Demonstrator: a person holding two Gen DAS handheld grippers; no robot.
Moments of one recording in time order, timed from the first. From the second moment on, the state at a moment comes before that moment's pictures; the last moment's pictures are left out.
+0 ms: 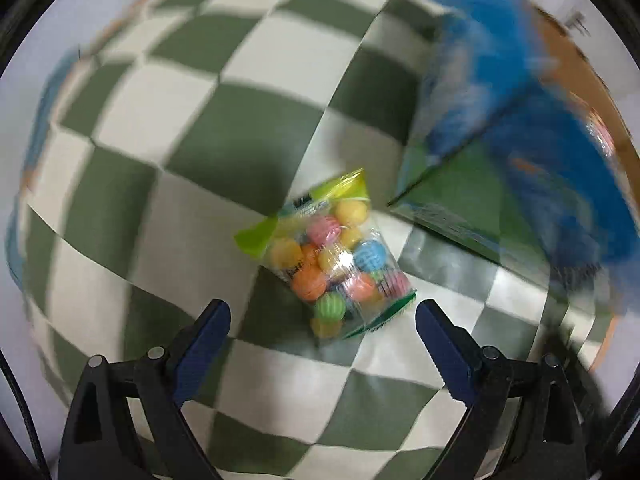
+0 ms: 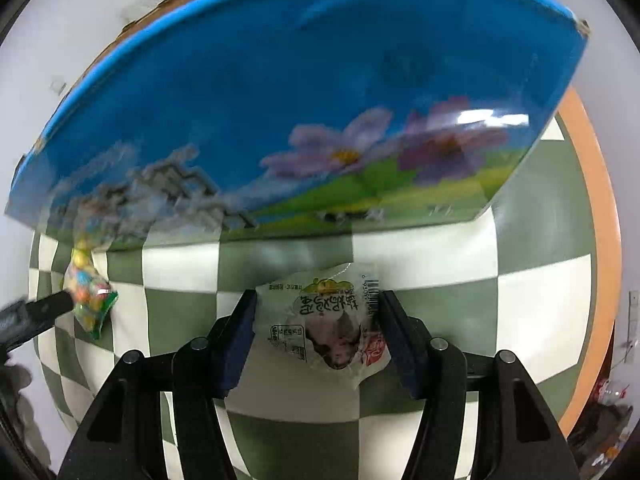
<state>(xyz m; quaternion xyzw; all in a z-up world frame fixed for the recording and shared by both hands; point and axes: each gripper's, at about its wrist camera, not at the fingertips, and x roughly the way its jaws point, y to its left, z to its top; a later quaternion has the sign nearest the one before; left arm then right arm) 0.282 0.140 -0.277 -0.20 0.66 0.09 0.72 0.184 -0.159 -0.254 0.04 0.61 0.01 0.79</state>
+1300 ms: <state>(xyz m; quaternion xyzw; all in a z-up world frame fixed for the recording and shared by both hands) 0.185 0.041 -0.294 -0.09 0.71 -0.04 0.70 0.075 -0.092 -0.286 0.05 0.66 0.07 0.74</state>
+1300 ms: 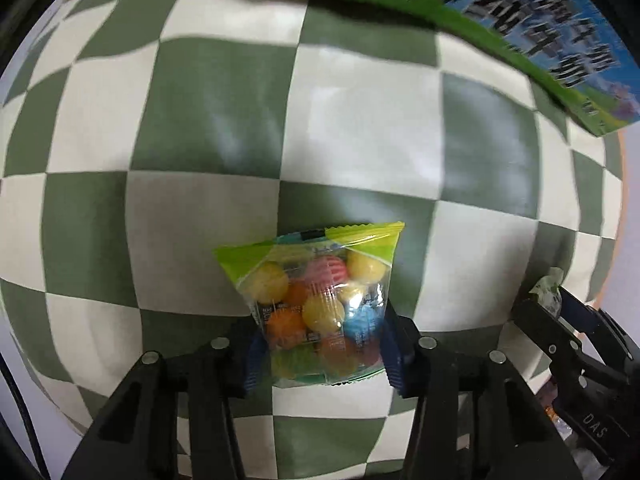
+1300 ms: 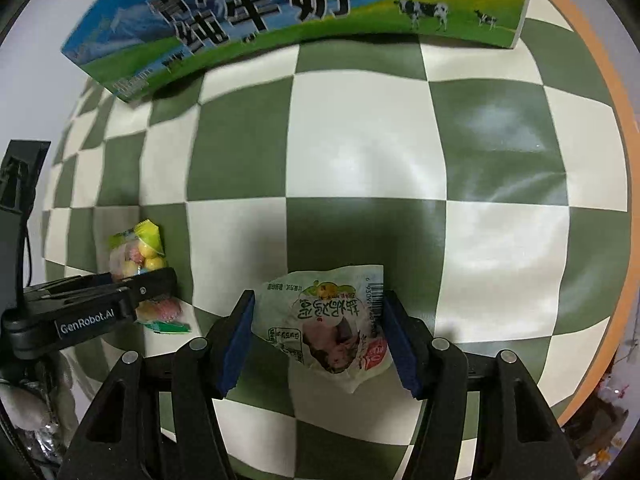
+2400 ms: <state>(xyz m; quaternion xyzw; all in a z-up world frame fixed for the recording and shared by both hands) 0.486 0.027 -0.201 -0.06 0.69 -0.07 0.72 0.365 -0.169 -0.158 0.07 0.60 0.05 0.80</state>
